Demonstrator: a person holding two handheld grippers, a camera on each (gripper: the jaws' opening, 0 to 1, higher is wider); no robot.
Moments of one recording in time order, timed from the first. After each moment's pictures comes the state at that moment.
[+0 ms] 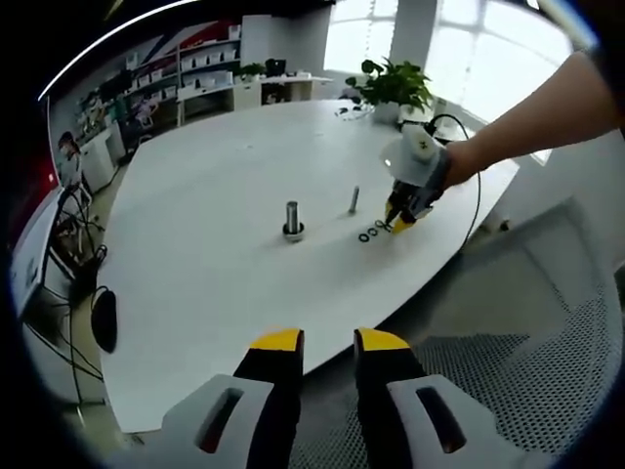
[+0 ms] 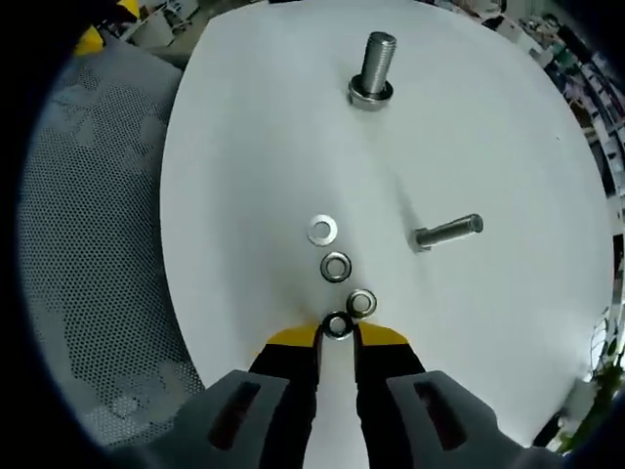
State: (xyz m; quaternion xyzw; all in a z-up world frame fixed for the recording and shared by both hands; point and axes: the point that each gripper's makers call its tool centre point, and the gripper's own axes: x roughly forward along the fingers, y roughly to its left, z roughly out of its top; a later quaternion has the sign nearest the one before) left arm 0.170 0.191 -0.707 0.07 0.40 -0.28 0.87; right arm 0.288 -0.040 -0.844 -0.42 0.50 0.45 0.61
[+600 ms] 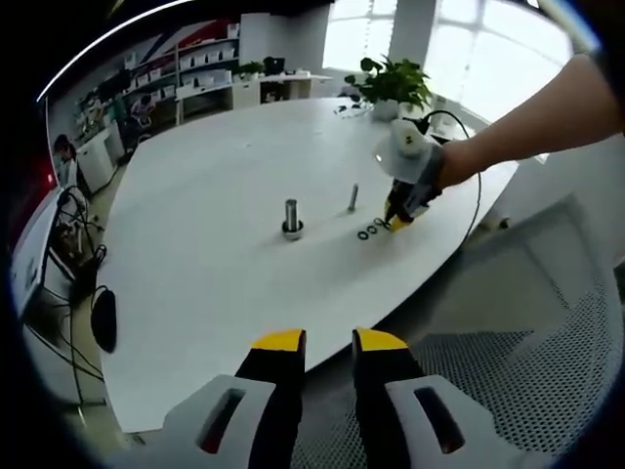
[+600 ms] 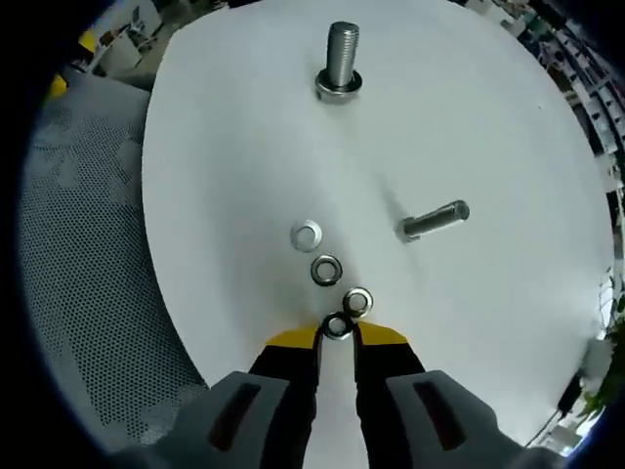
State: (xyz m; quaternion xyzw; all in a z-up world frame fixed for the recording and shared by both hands) left arm 0.169 0.191 -0.708 0.07 0.41 -0.28 0.87; right arm 0.290 -0.040 -0.843 -0.35 0.55 0.38 0.66
